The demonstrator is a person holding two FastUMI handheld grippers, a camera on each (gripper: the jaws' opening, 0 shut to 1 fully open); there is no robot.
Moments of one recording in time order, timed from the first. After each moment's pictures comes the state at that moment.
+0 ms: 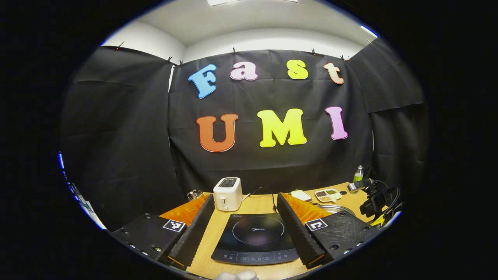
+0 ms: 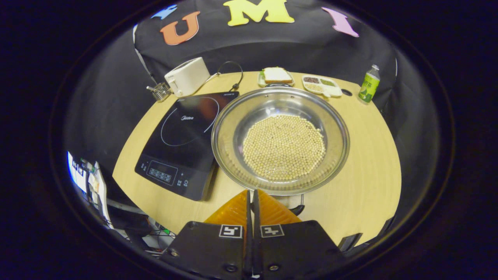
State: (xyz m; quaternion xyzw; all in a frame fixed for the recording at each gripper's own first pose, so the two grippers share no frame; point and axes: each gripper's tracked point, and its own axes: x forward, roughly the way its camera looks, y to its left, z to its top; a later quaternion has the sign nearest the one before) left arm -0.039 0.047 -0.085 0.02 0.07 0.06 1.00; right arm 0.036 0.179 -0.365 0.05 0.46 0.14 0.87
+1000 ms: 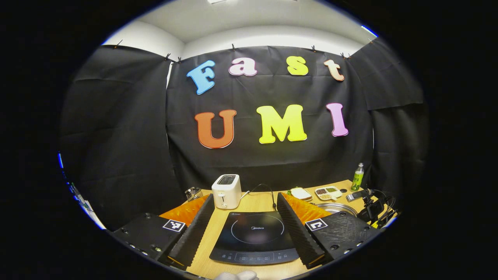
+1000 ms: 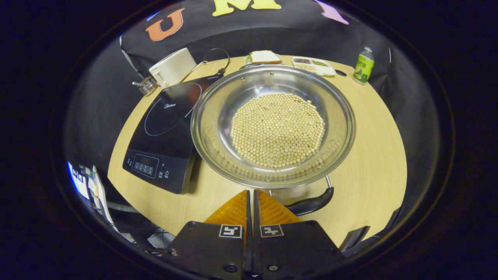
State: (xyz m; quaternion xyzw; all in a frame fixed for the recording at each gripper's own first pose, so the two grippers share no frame) left arm -0.024 0.040 -0.089 0.02 0.08 0.05 1.00; right arm 0.034 0.154 -0.402 0.07 0.50 0.11 0.86
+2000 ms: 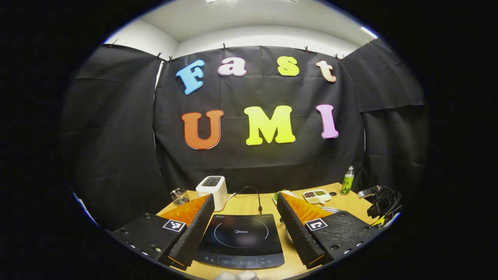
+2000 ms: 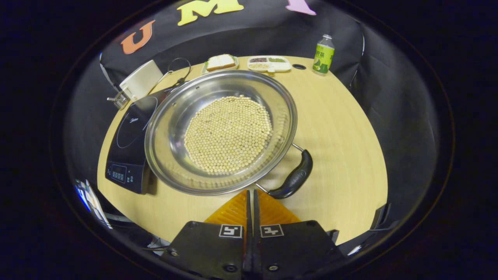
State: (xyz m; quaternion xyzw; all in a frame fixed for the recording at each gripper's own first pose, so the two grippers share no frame) left arm -0.003 0.000 -0.091 0.01 0.08 0.02 1.00; right arm 0.039 0.053 -0.409 0.09 0.49 0.03 0.87
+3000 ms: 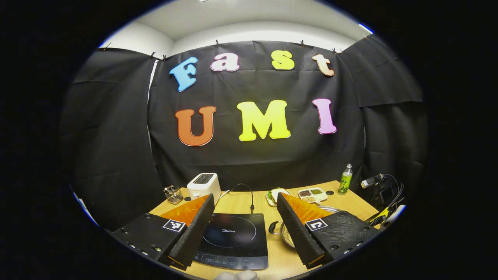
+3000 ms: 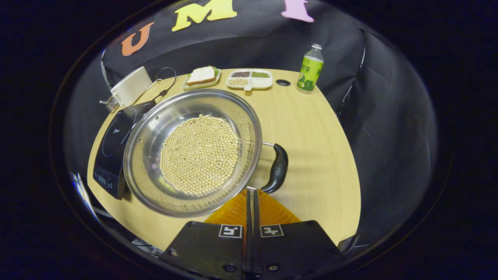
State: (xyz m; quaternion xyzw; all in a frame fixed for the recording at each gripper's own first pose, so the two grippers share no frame) left arm 0.017 -0.051 -0.099 0.01 0.10 0.03 0.99; right arm 0.100 -0.033 -0.397 0.04 0.46 0.02 0.89
